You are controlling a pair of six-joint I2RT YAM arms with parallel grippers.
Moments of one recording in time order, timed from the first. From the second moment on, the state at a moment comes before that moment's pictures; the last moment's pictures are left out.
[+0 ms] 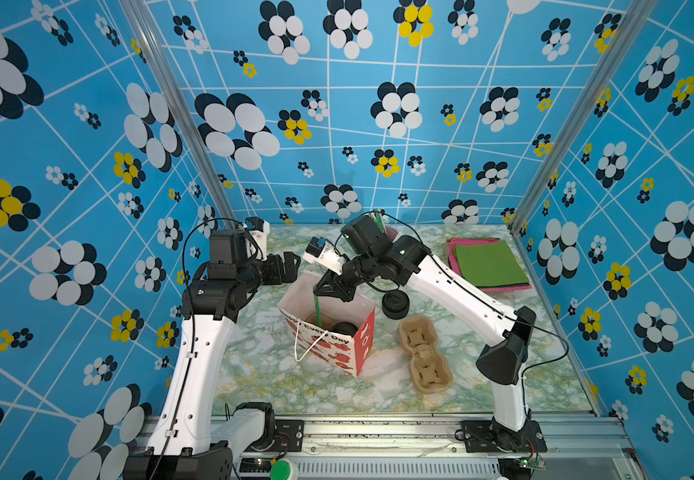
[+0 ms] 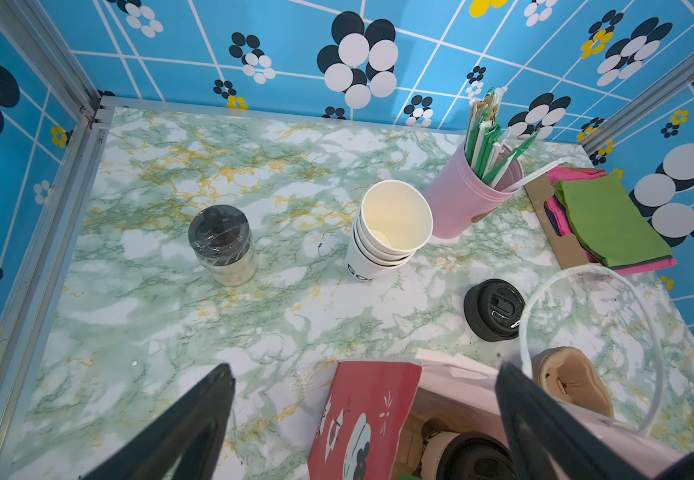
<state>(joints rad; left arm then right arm) -0.01 1.12 1.34 -0.83 0.28 -0.14 0.92 2.01 2.18 -0.95 -0.50 -0.18</state>
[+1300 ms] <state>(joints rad) 0.01 1.12 1.30 -0.77 0.34 -0.15 -0.04 1.56 1.47 -0.72 0.07 0.16</state>
